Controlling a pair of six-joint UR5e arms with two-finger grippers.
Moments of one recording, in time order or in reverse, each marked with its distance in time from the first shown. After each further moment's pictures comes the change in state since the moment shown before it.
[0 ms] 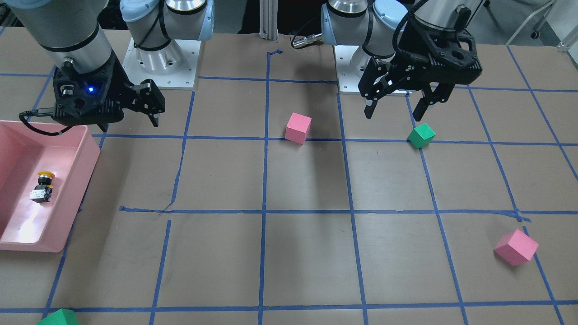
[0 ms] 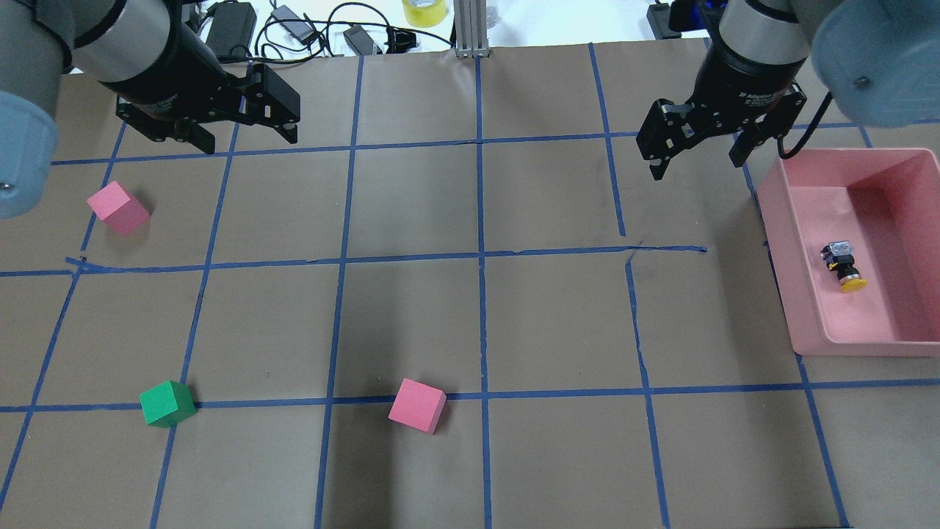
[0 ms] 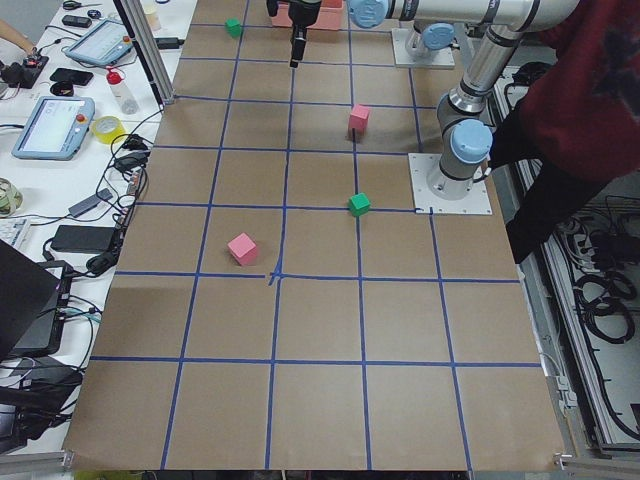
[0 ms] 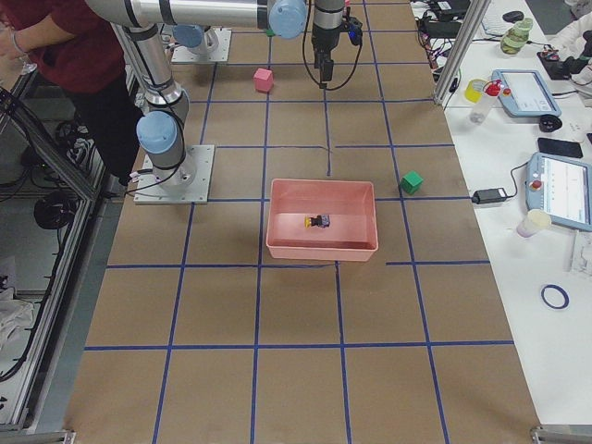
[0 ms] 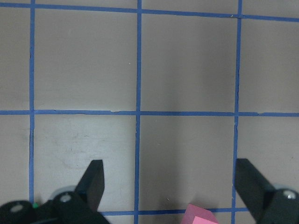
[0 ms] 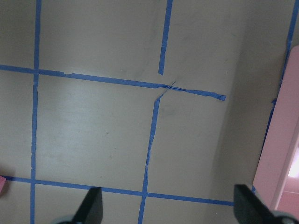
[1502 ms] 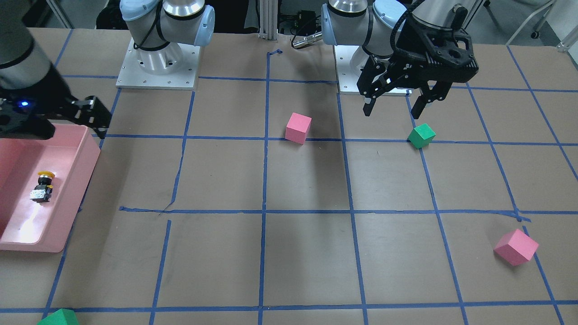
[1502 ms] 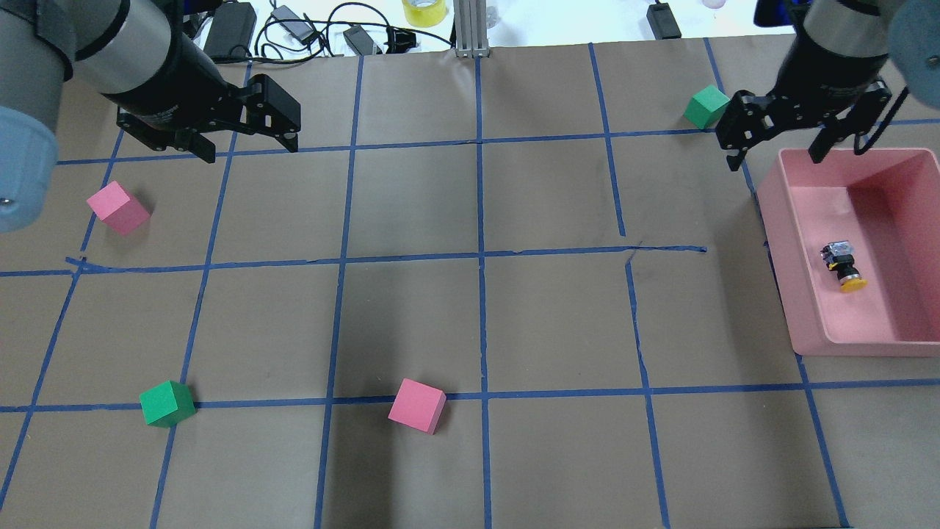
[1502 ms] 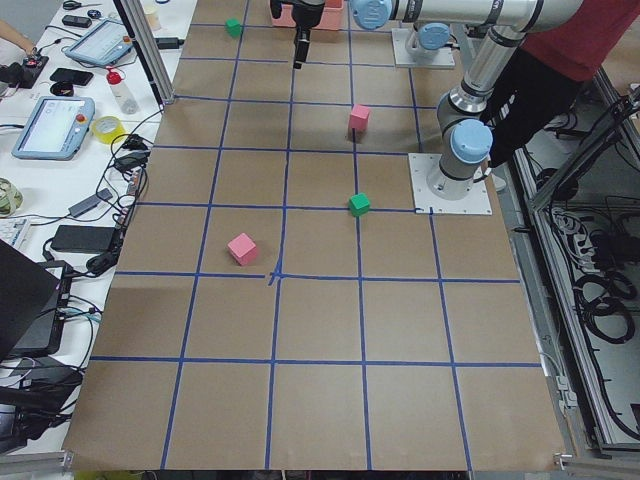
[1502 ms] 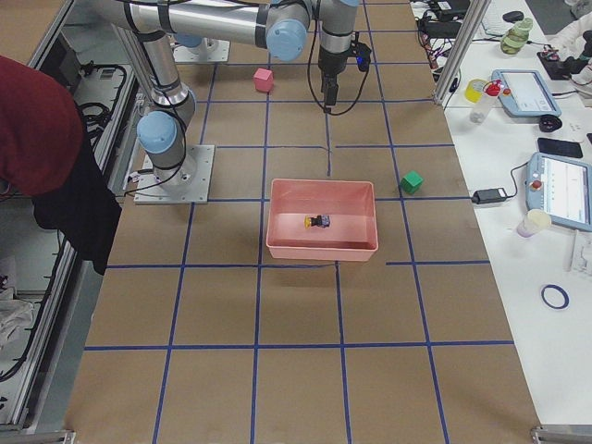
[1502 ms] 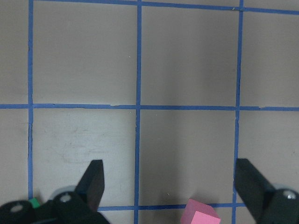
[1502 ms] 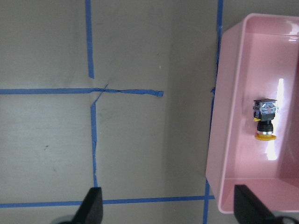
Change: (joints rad) left arm 0.000 0.012 -0.016 0.000 0.000 0.000; right arm -0.203 0.013 0.028 -0.028 -0.071 -0.056
